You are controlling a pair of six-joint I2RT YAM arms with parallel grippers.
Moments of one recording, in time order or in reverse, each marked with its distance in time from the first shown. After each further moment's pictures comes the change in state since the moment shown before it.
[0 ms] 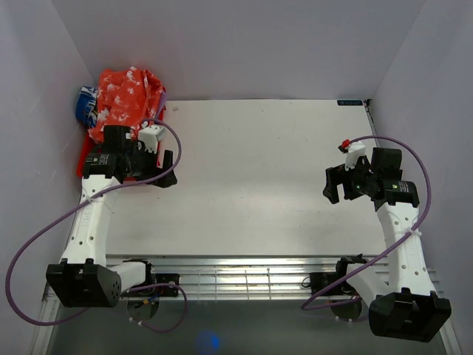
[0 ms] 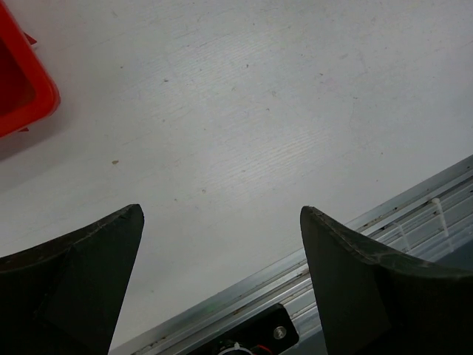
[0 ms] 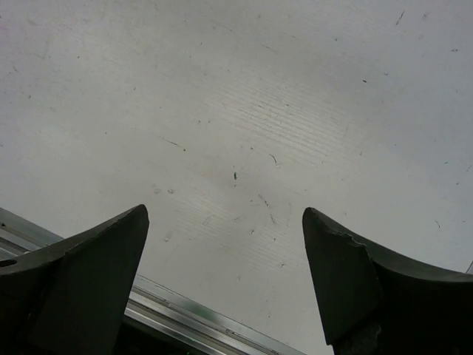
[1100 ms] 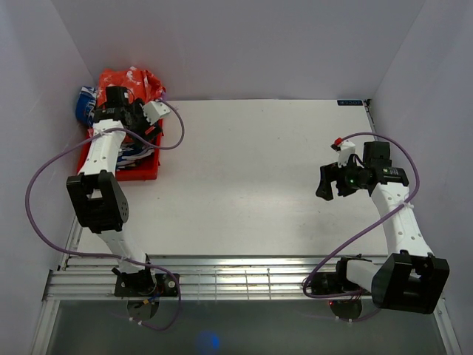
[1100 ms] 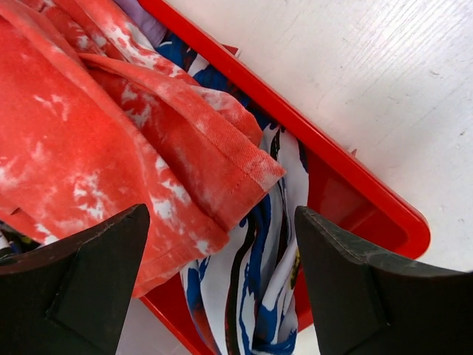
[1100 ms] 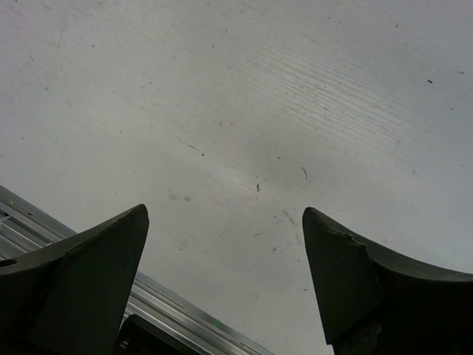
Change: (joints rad) left arm 0.116 0.634 0.472 0.215 -0.198 0.864; right arm 0.000 0.184 -0.016 0.051 -0.096 0.000
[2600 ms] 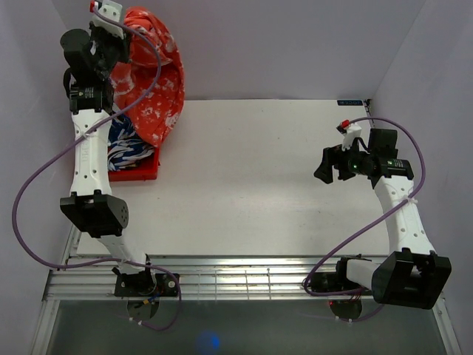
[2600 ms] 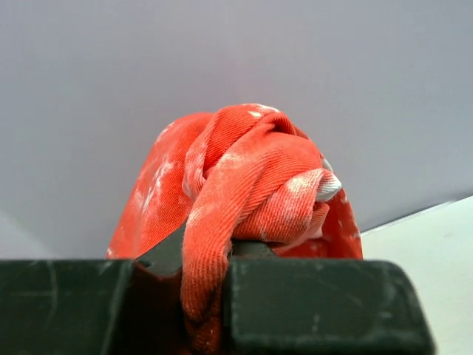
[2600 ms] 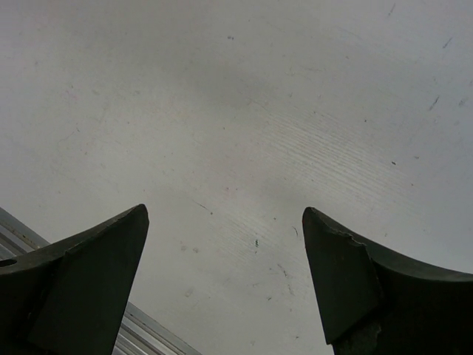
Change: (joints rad) left arm -0.011 -0.042 0.418 0.571 0.068 -0.792; right arm 0.000 0.044 0.116 0.089 -0.073 0.067
